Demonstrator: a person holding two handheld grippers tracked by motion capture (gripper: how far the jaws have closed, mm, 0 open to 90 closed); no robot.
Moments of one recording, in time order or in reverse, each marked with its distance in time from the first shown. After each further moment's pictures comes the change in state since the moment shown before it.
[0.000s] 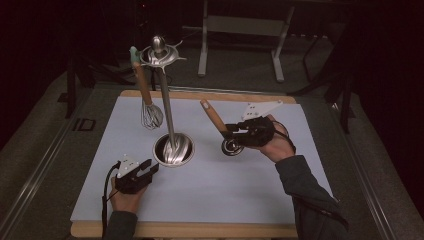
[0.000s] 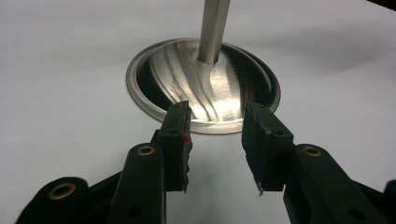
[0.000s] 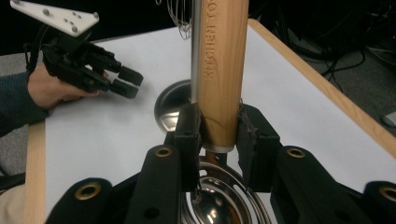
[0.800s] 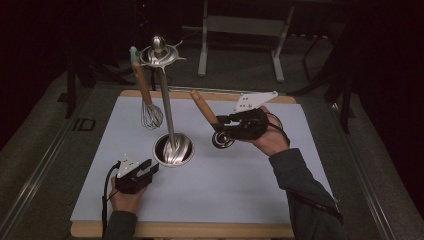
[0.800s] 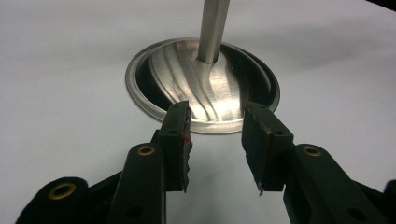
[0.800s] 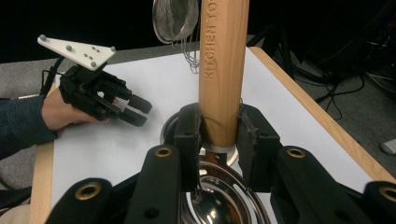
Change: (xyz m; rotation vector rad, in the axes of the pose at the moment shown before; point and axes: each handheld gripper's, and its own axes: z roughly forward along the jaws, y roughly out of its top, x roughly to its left) left arm 0.000 0.000 0.000 0.001 -0.002 0.000; right arm 0.010 0.034 0.000 -0.053 0.016 -0.055
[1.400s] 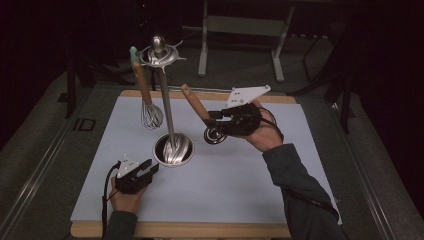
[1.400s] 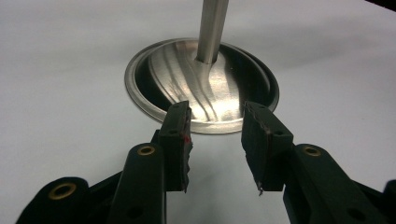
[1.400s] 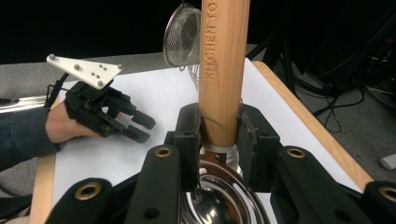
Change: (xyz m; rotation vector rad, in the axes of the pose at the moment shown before) left arm 0.000 0.000 0.000 0.000 -0.002 0.003; right arm 0.007 0.024 0.007 -0.016 0.006 -0.036
